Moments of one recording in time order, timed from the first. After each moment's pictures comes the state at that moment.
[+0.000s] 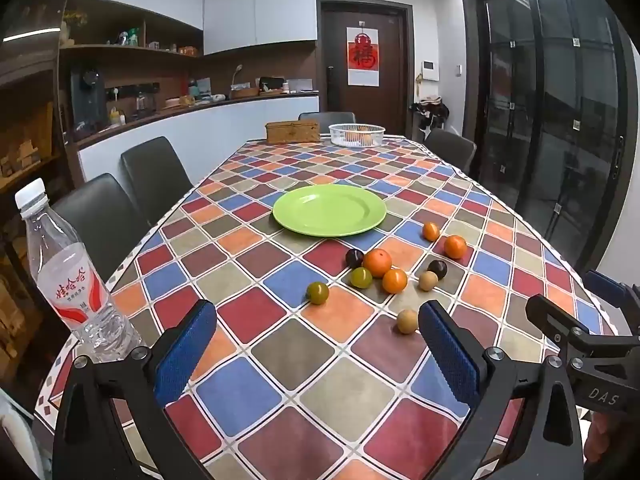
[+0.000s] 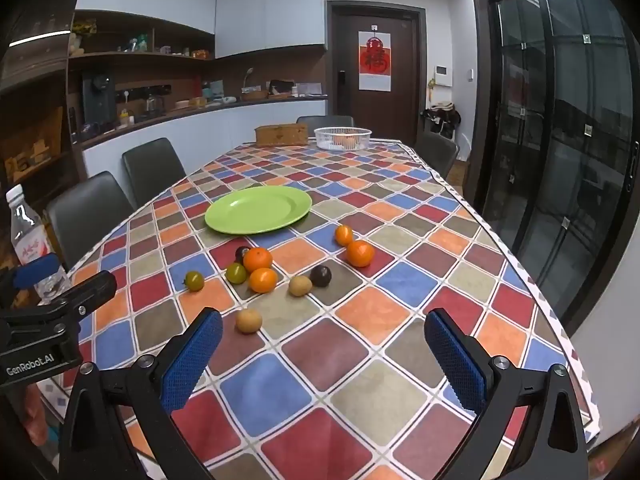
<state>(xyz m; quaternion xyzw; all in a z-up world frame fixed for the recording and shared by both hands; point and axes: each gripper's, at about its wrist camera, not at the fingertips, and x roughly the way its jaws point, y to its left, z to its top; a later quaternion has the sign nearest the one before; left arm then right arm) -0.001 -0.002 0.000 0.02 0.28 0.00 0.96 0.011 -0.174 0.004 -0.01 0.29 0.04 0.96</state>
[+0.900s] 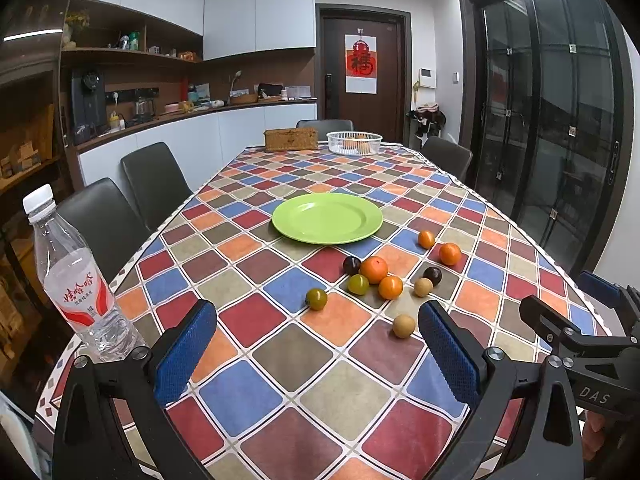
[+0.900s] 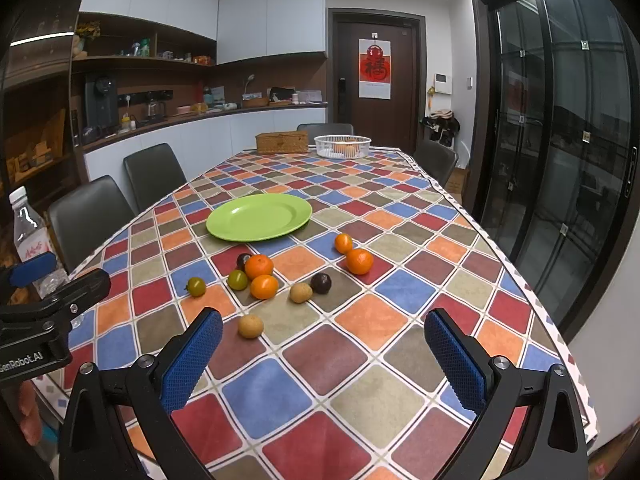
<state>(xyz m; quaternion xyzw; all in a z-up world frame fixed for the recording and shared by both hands) -0.009 0.001 0.013 0.01 0.27 -0.01 0.96 0.005 -0.174 0.010 -0.01 0.27 0.04 0.96</state>
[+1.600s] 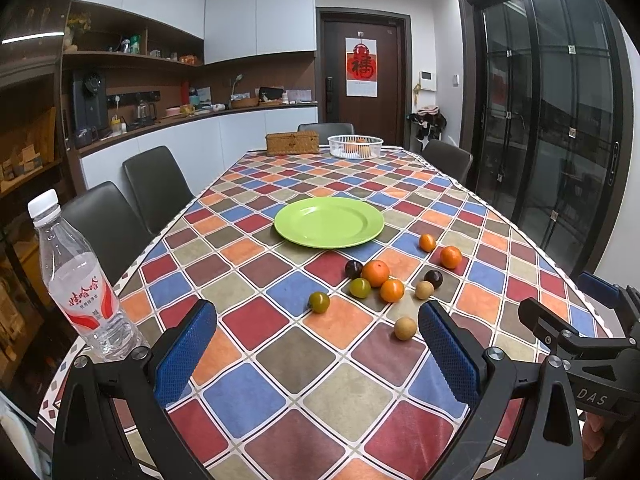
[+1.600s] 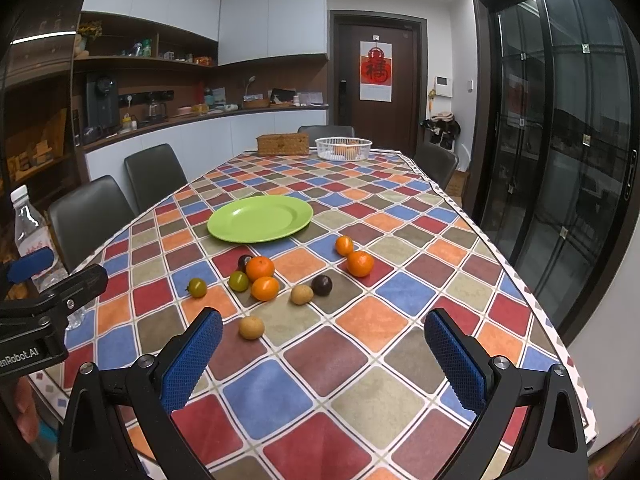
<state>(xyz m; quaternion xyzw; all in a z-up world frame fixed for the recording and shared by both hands) -0.011 0.003 0.017 0.01 0.26 0.00 0.96 0.004 -0.173 0.011 -0.01 0.27 0.04 0.96</state>
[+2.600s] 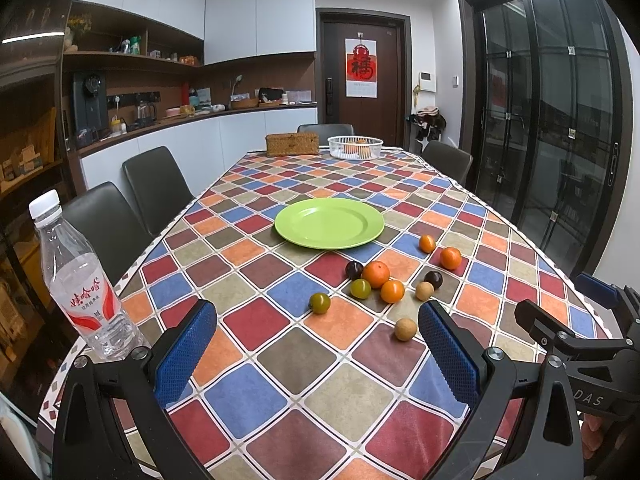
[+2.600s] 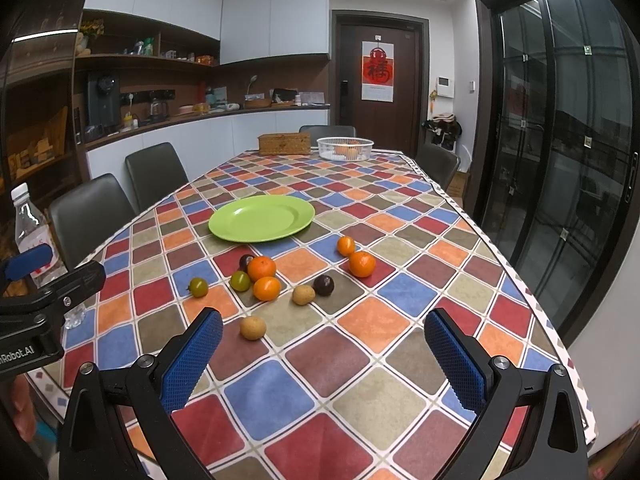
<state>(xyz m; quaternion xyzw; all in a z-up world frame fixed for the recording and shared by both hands) -0.012 0.003 0.018 0.01 0.26 -0.01 0.97 0.004 -0.172 0.010 -0.01 0.27 0.04 0.96</state>
